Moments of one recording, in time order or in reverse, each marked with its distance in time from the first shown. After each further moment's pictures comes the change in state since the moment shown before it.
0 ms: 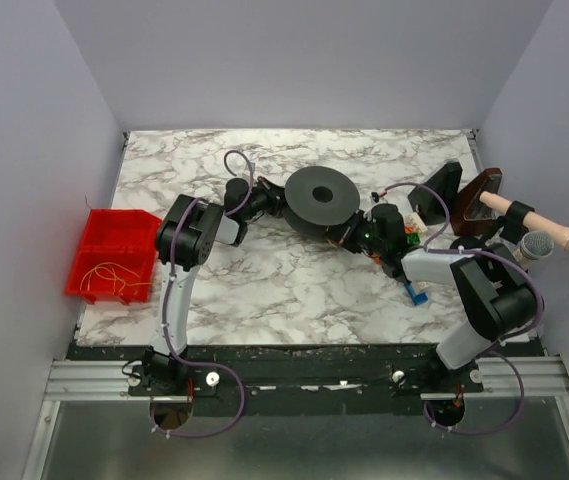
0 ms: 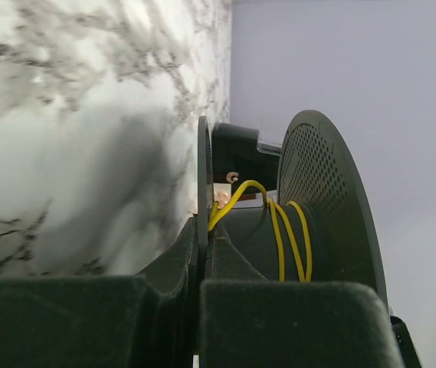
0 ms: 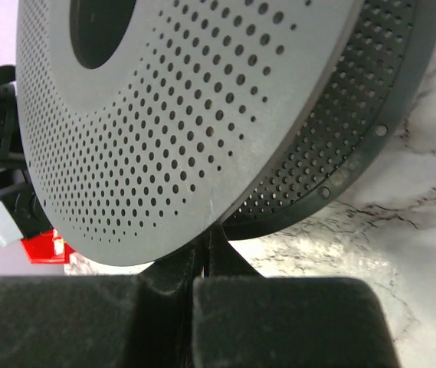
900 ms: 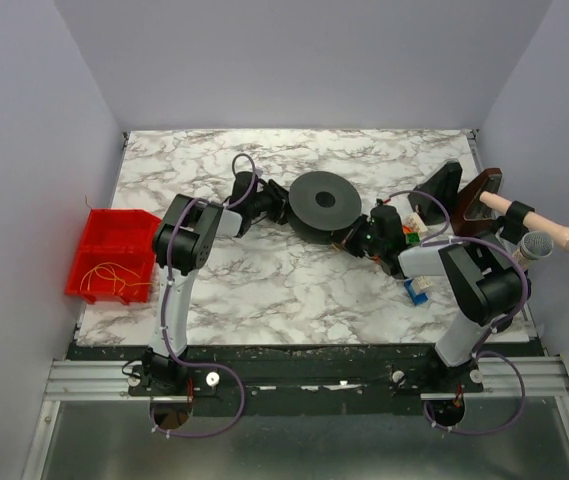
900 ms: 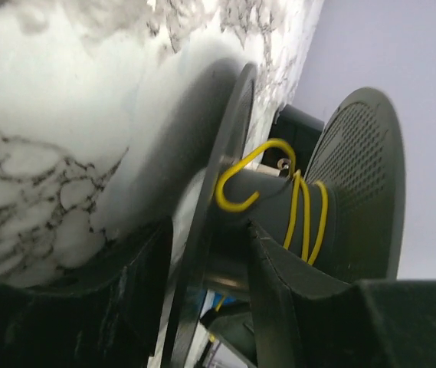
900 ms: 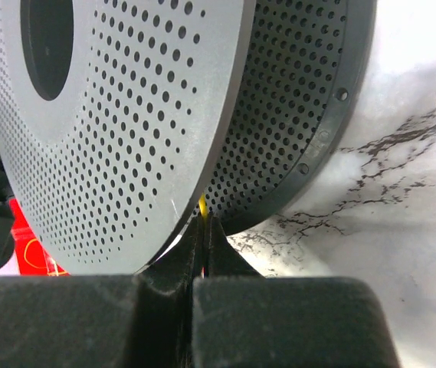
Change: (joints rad) left arm -0.027 -0.016 0.049 -0.391 -0.007 0.071; right arm -0.037 0.135 0.011 -0.007 0.038 0.100
